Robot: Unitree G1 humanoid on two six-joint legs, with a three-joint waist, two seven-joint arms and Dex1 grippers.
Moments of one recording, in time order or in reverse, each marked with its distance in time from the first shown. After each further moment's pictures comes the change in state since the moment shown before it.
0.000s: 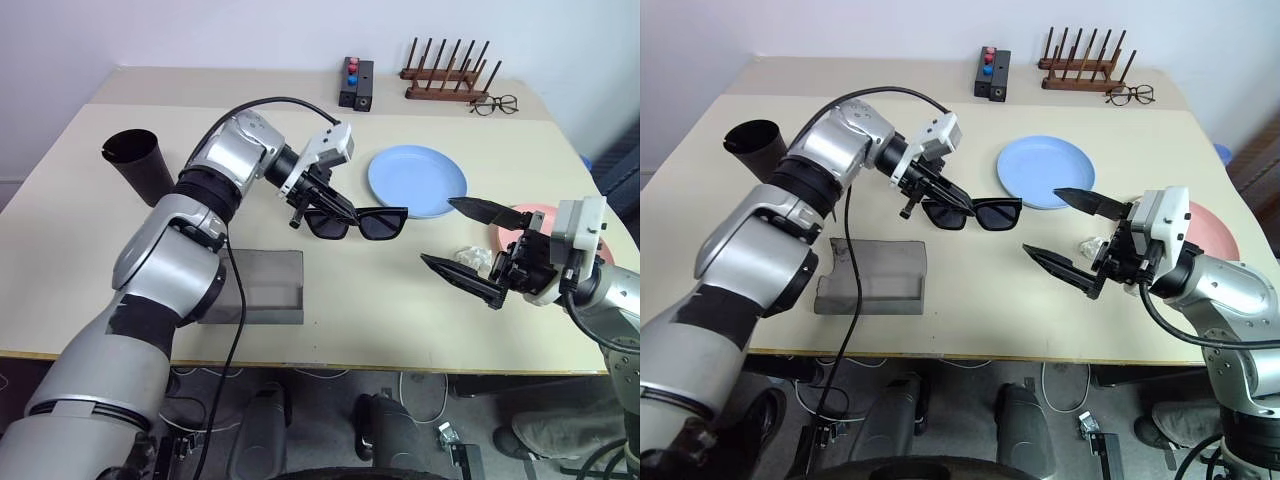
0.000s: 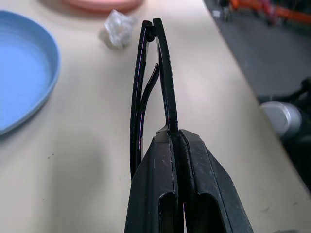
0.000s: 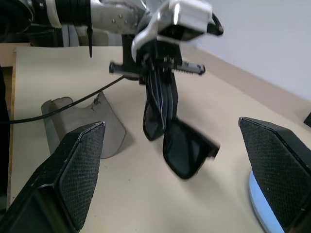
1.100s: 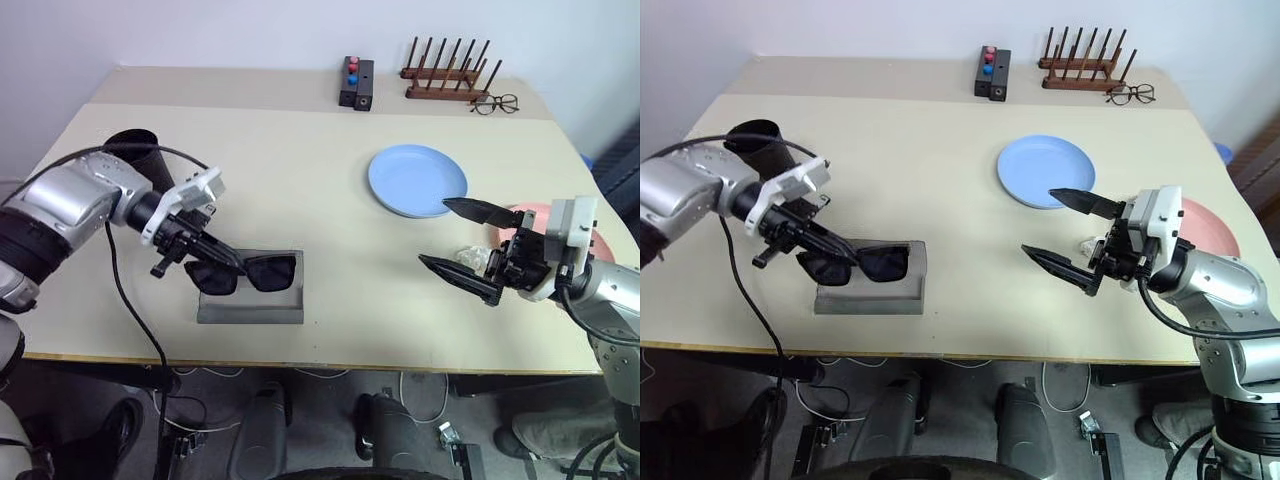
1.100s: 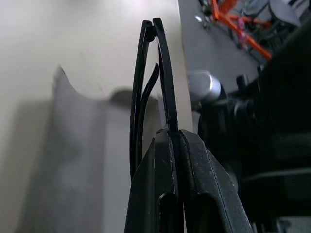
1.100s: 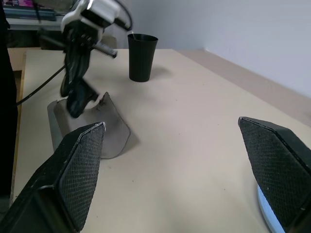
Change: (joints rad) left arm 0.313 0.777 -0.377 -0.654 -0.513 0.125 0.001; right arm -0.040 0.014 0.033 0.070 -0.019 -0.038 0.062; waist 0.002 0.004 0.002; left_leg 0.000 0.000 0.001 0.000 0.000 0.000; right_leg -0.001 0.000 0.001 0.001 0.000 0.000
